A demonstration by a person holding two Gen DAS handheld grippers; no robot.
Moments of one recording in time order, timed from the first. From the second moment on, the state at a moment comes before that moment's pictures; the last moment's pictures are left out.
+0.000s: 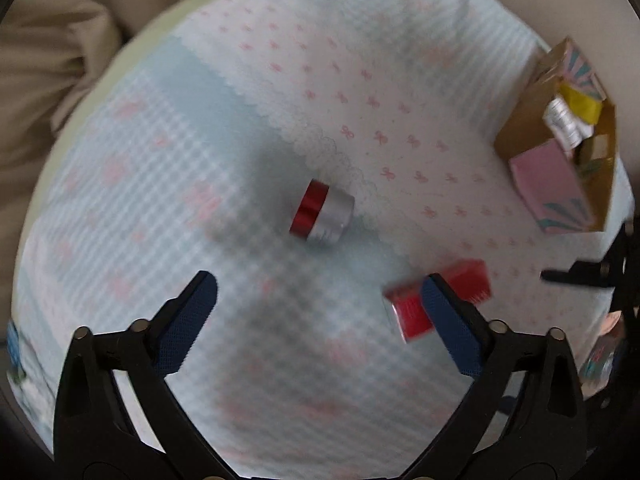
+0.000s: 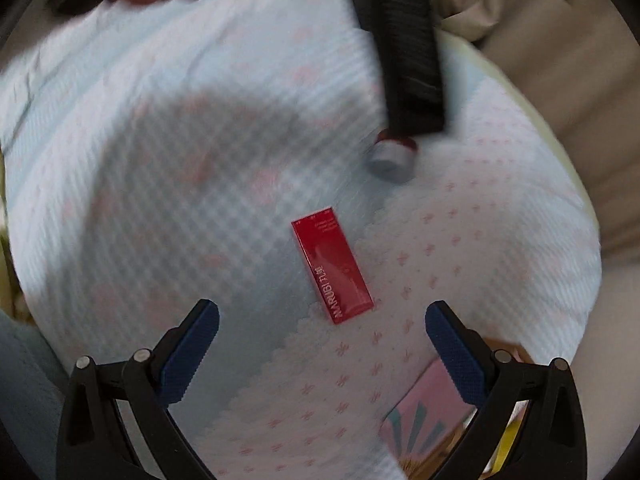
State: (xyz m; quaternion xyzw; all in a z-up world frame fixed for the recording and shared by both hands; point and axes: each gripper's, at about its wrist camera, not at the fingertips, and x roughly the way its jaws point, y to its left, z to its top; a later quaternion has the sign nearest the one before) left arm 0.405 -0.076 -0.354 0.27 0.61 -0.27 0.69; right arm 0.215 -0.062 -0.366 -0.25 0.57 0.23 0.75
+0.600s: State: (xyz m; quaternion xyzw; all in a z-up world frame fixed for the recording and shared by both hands) left arm 0.445 -0.114 -0.471 0.35 0.65 -0.30 0.60; right arm 0.261 -0.028 -0.484 -0.32 0.64 0.28 0.63
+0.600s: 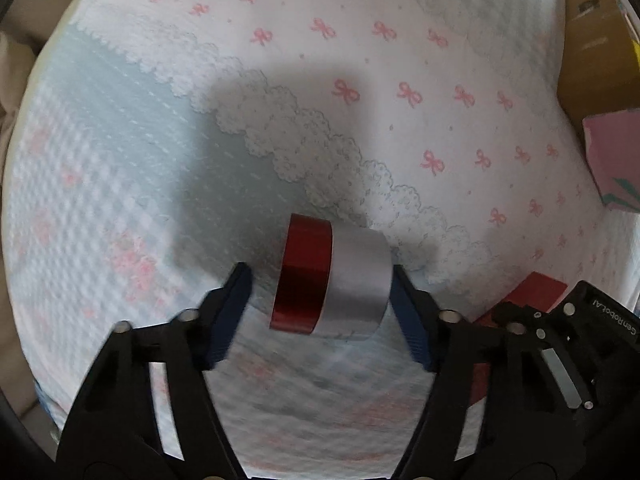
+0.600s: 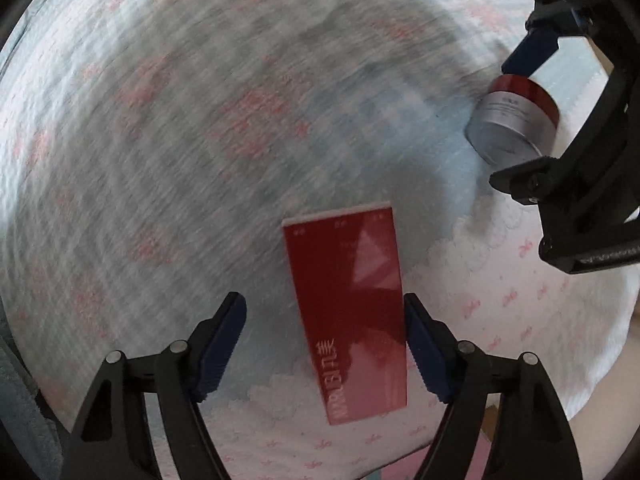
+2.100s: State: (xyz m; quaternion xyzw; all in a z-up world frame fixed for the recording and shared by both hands) left arm 0.330 -0.079 -0.286 0.22 0.59 -0.29 0.72; right arm 0.166 -0.121 -0.337 -0.04 0.63 0.12 0.77
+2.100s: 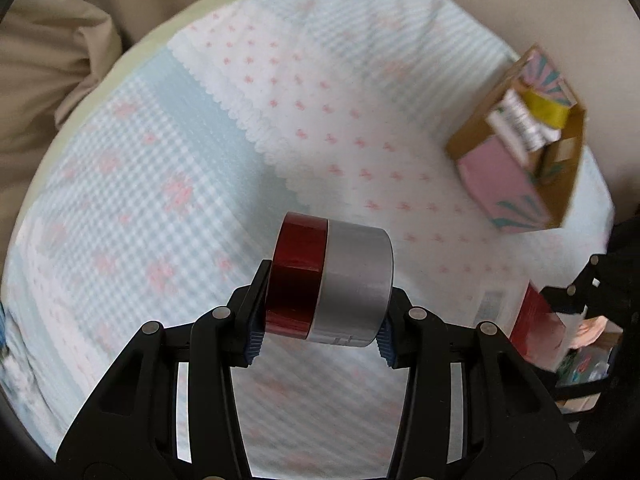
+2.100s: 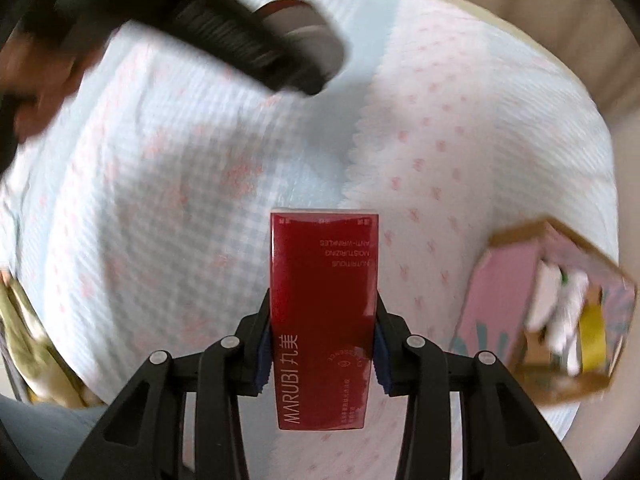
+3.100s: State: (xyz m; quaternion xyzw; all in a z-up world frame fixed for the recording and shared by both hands) left arm 0.218 -0.274 -0.236 0.12 0.58 -0.28 0.76; right arm 0.113 -0.428 -0.249 0.19 0.57 0.00 0.80
